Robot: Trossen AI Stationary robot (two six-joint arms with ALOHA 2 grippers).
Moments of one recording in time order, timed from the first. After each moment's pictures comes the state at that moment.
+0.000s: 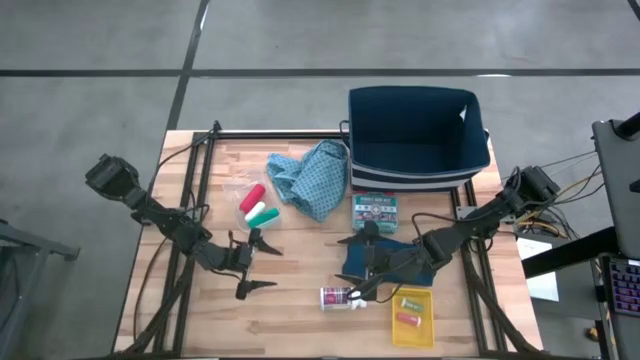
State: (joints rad) left arm -0.63 1.29 0.24 0.76 -0.45 -0.19; right arm 0.50 1.53 0.89 0.27 0.58 0.18
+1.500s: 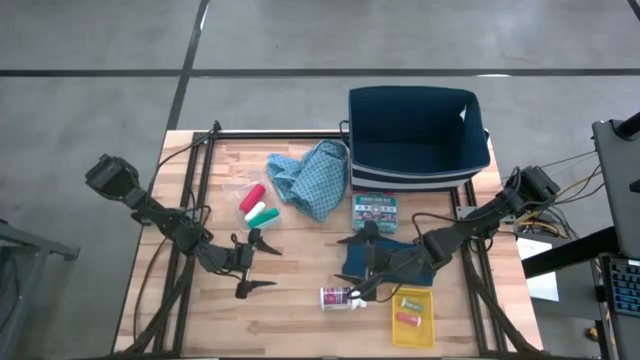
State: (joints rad) left arm -0.63 1.29 0.24 0.68 -0.45 -0.18; right arm 0.50 1.53 0.89 0.28 0.58 0.20
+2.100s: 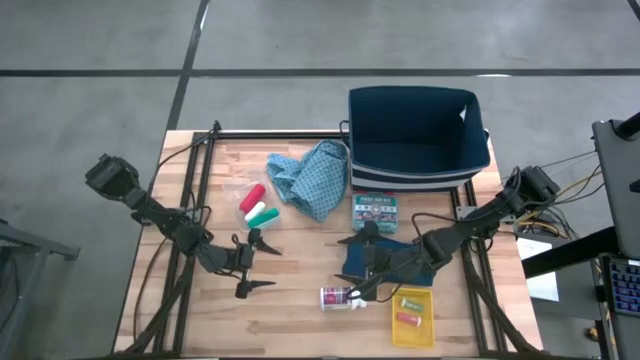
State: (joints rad) left arm -0.63 1.29 0.24 0.65 -0.44 -0.18; right arm 0.50 1.53 0.89 0.26 0.57 0.20
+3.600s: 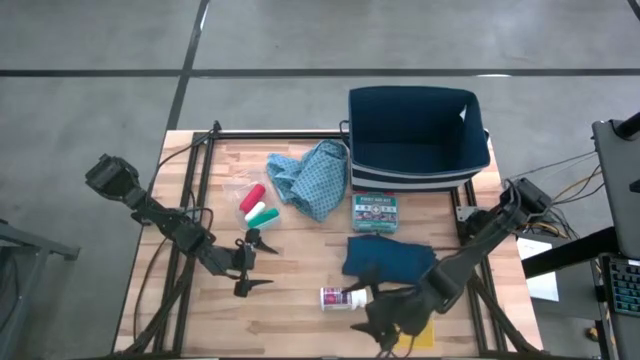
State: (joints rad) left arm -0.63 1.29 0.24 0.50 -0.44 -0.18; right arm 0.73 1.66 1.24 -0.19 0.51 0.06
